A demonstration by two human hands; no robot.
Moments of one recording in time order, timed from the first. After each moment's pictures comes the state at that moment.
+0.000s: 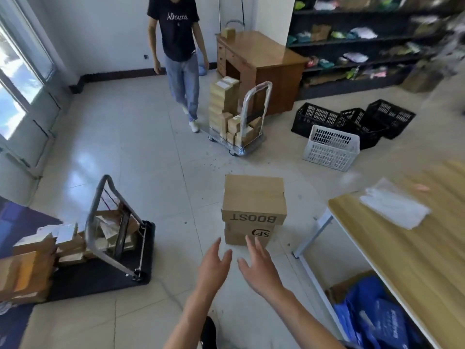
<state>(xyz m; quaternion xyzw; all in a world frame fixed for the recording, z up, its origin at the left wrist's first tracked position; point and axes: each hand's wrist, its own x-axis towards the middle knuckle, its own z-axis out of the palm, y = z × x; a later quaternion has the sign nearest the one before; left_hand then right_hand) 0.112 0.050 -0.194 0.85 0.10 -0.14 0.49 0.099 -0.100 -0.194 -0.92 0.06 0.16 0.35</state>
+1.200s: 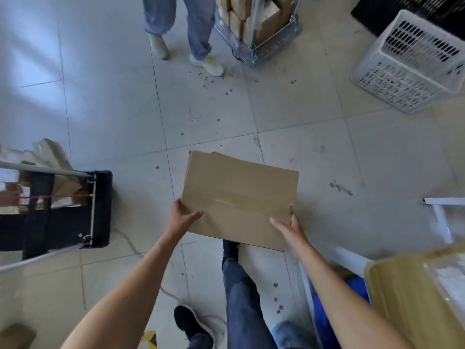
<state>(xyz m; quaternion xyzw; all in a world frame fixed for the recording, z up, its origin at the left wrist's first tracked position) 0.534 -0.030 -0.490 0.74 0.36 -0.27 0.51 0.520 -0.354 -0.484 -0.68 0.39 0.35 0.52</state>
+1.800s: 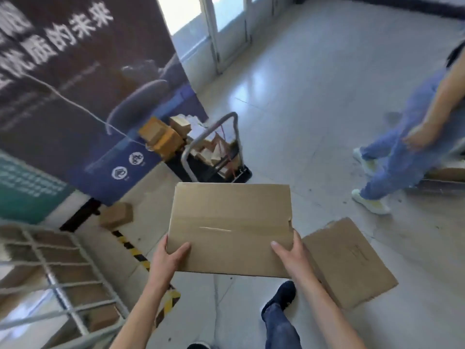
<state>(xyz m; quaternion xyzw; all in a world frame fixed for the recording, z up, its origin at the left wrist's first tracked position) 0.131 0.131 -0.262 0.59 0.62 0.13 0.50 0.392 -0.074 -0.276 -0.76 -0.07 0.45 0.47</state>
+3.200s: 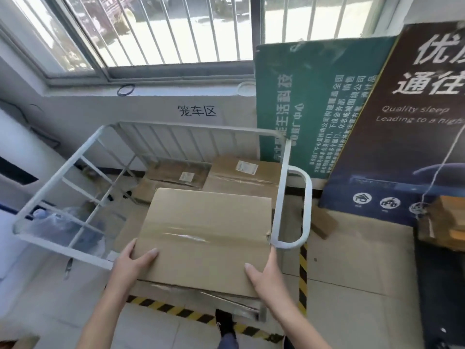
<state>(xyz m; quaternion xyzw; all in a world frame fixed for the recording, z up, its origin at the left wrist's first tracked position) -0.691 0.178 -0.147 0.18 0.84 0.41 0.31 -0.383 0.314 -0.179 -0.55 -0.53 0.64 0.14</state>
